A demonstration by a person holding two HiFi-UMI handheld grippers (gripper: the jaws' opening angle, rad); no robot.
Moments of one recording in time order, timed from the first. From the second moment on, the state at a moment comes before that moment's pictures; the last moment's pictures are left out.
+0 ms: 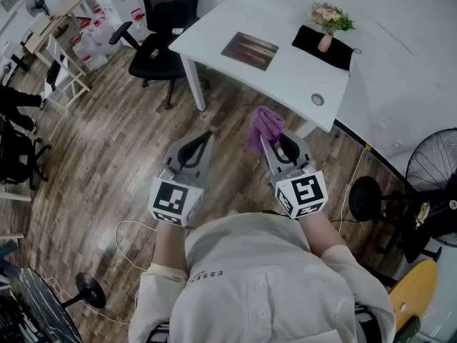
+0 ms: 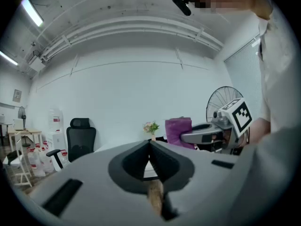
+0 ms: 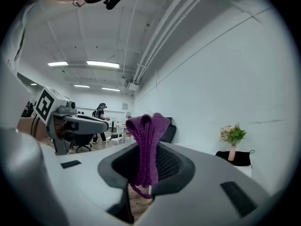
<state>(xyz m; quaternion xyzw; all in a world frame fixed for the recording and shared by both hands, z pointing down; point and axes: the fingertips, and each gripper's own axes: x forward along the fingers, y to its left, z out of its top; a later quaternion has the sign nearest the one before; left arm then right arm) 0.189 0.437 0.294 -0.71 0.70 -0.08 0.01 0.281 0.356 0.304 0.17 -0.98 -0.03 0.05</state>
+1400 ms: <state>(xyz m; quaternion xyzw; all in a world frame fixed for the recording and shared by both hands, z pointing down) 0.043 0.325 0.334 -0.67 0.74 -0.07 -0.06 0.139 0.201 0.346 0.17 -0.98 0.04 0.08</state>
